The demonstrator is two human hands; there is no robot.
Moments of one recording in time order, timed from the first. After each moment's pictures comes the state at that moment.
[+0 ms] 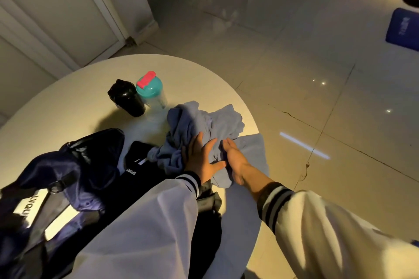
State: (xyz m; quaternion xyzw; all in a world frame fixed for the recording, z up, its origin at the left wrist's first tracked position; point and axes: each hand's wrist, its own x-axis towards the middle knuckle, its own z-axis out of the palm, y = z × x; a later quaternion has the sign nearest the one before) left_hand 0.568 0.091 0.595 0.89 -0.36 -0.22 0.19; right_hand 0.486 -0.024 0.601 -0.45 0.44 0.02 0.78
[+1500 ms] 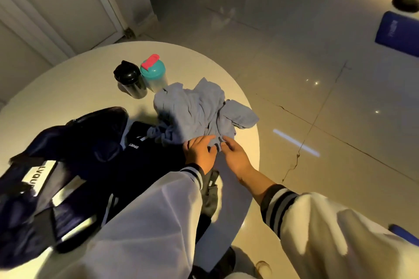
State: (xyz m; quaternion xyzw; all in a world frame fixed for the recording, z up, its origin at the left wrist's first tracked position) left_hand 0.510 0.125 0.617 0.89 -0.31 -0.13 0.31; right_hand 0.419 0.027 0.634 -0.65 0.42 -0.03 0.64
